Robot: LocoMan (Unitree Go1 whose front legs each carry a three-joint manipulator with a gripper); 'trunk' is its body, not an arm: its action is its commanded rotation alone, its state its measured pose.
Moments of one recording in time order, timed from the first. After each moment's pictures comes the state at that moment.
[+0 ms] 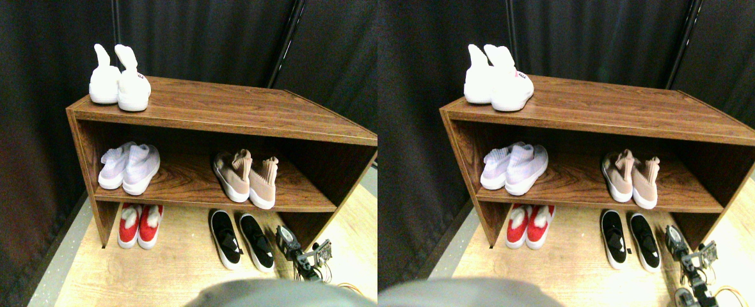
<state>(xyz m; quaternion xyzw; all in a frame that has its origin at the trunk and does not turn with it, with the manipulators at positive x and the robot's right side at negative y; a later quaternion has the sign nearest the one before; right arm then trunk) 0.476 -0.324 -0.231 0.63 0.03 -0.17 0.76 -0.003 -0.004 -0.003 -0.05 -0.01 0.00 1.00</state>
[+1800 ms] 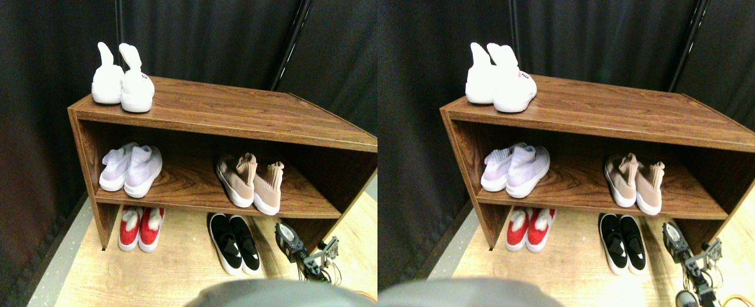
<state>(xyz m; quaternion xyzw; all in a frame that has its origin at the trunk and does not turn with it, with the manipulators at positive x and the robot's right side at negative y) 0.465 -0.285 -0.180 0.60 0.06 -0.08 0.79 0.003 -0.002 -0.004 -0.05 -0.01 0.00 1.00</state>
